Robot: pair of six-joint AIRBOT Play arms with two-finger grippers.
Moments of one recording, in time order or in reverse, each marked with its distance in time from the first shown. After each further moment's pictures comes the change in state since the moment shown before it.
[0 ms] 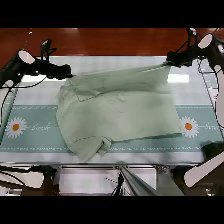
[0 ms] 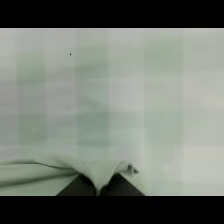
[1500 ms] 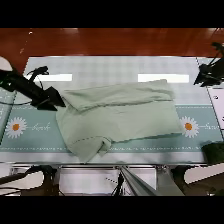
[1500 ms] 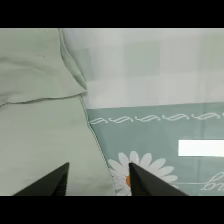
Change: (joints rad) left arm 0.138 0.266 -0.243 0.011 -0.709 -0.083; right arm -0.251 0.170 0.002 -0.078 0.666 -0.067
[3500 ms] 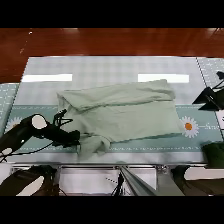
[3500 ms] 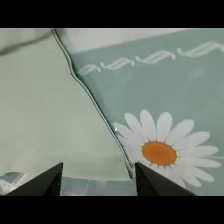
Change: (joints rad) left arm -0.354 0.343 -0.740 0.028 0.561 -0.255; right arm -0.232 0.151 -0.541 0.182 -0.124 -0.131
